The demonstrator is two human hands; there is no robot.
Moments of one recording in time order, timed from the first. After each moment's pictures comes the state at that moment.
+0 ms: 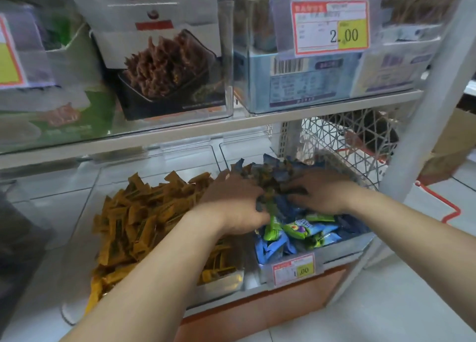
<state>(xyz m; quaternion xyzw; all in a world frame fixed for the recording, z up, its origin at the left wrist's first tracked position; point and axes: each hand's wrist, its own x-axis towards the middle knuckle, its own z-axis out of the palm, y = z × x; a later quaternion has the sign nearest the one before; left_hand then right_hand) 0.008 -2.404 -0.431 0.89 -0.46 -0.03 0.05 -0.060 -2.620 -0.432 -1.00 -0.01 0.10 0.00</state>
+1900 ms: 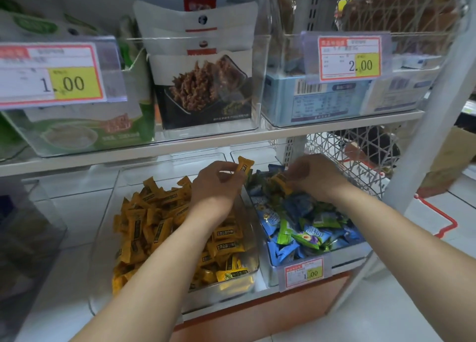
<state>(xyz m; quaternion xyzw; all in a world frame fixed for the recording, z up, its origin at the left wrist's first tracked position) 0.016 -2.364 -0.422 0.80 -0.15 -0.02 0.58 -0.043 -2.591 -0.414 -0.92 0.16 -0.13 0.33</state>
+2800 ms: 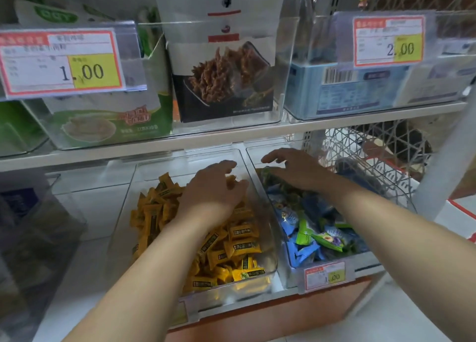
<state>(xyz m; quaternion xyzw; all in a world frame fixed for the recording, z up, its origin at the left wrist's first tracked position) 0.025 -2.326 -0.421 0.92 -0.23 0.03 0.33 0.027 -2.567 -0.436 -0.95 0.00 -0.08 0.29</state>
